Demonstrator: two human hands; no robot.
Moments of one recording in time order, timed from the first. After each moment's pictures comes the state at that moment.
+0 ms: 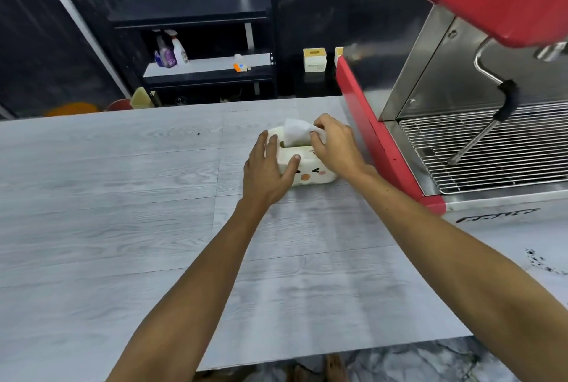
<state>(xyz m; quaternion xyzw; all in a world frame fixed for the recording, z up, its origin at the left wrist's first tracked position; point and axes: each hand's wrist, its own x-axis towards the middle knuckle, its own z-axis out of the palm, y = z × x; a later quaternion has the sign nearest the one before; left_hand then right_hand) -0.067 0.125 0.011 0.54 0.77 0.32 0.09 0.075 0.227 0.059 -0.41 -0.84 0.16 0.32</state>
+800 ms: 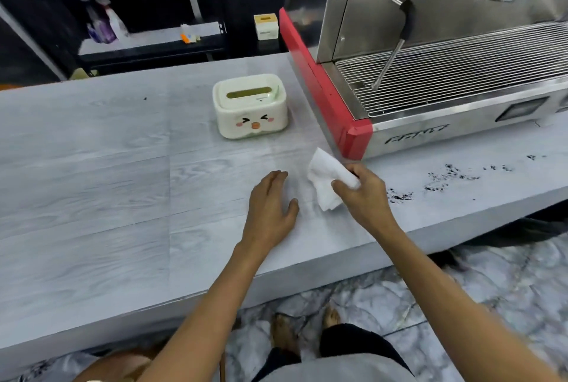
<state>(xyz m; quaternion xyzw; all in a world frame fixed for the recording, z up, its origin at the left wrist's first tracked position) 0.068 -0.016 -0.034 0.62 0.70 0.31 0.20 0.258 0.047 0.016 -0.56 -0.65 0.37 0.35</state>
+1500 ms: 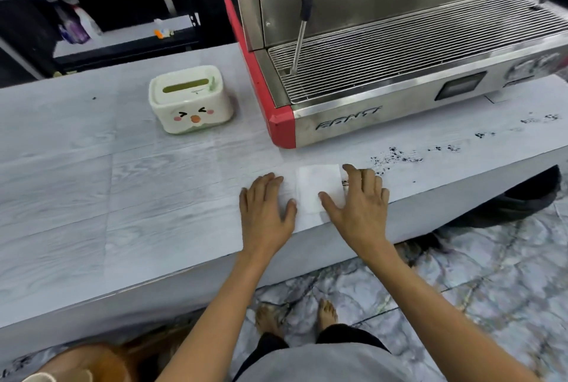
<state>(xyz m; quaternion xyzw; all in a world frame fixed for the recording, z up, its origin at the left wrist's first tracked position) 0.200 -0.011 -0.050 0.61 0.74 0.27 0.09 0.379 0.034 -0.022 -0.64 -0.73 0.04 0.24</state>
